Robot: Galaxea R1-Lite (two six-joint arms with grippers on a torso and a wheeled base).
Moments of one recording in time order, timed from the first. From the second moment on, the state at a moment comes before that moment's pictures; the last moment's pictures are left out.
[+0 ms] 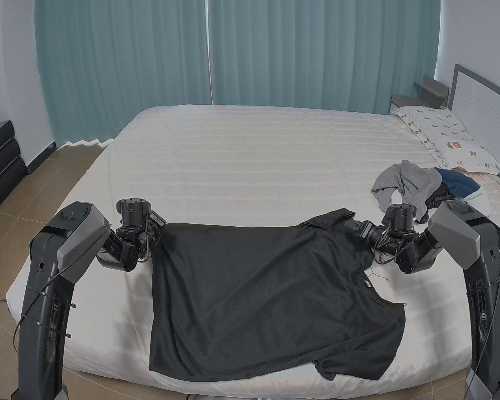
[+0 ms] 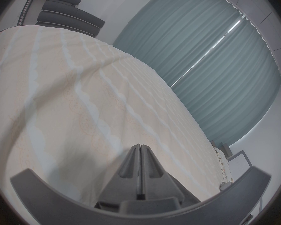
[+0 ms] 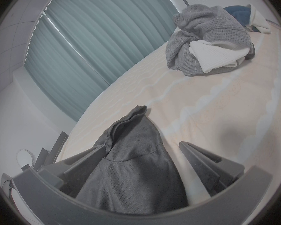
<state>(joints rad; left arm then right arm) -0.09 2.68 -1.55 -0.73 0.14 -0.90 0.07 2.66 -1.41 -0.85 0.17 0.62</state>
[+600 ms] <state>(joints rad) -0.09 2.68 -1.55 -0.72 0.14 -0.89 0.07 2.67 -1.42 -0.81 0.16 0.62</state>
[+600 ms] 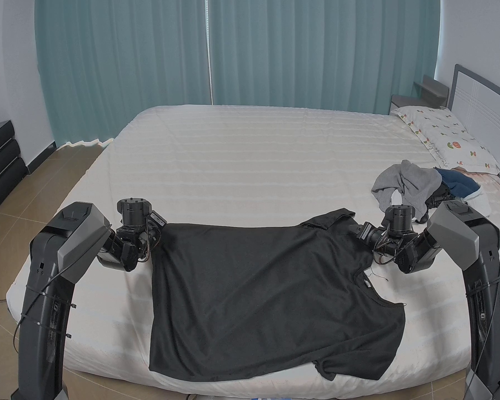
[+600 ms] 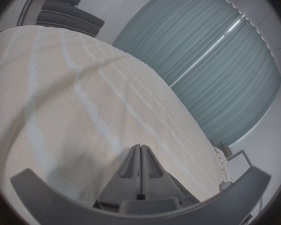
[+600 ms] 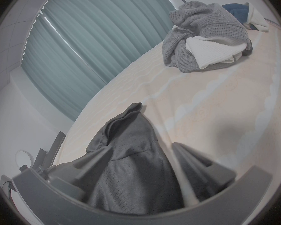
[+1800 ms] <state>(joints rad) -0.08 2.74 -1.80 -0.85 0.17 -0.91 0.06 2.78 -1.92 -0.91 -0.17 0.61</state>
